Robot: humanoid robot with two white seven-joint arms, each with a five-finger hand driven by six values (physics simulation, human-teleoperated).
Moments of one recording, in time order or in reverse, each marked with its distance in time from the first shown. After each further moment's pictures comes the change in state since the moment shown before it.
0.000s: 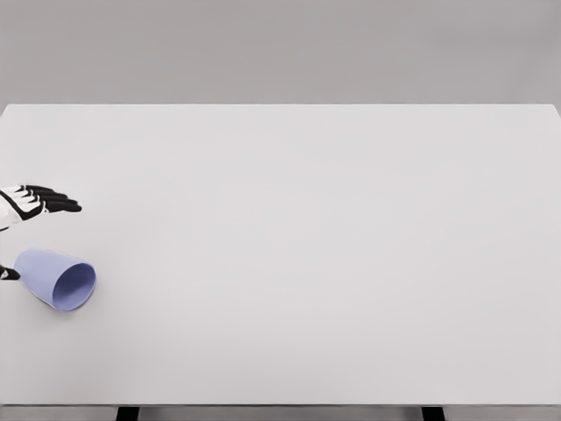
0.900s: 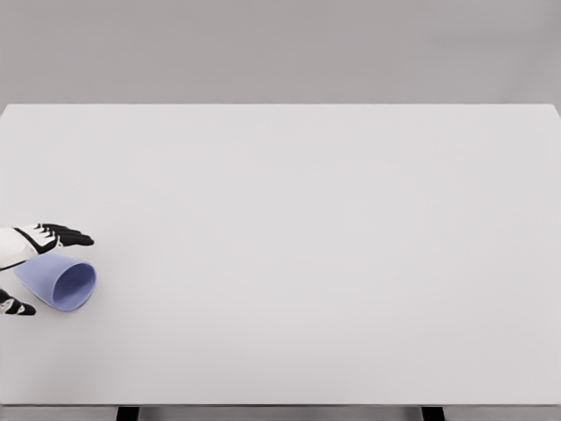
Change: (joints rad) left arm 0.062 -0.064 -0.051 0.012 0.013 0.000 -0.006; right arm 0.000 0.000 0.000 0.000 0.000 0.000 0.000
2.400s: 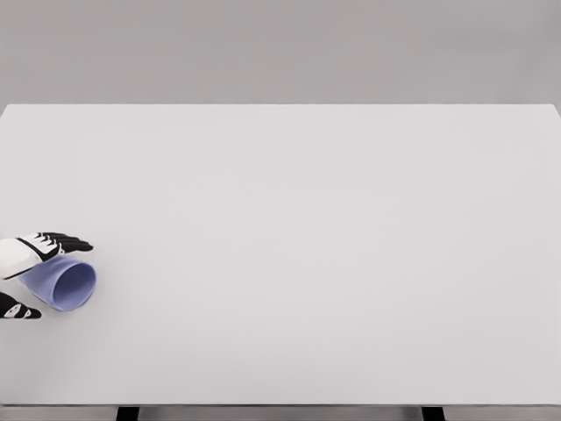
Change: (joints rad) left arm -0.012 -0.143 0.001 0.113 -0.107 0.000 -0.002; right arm 0.000 0.000 0.000 0.000 0.000 0.000 0.000
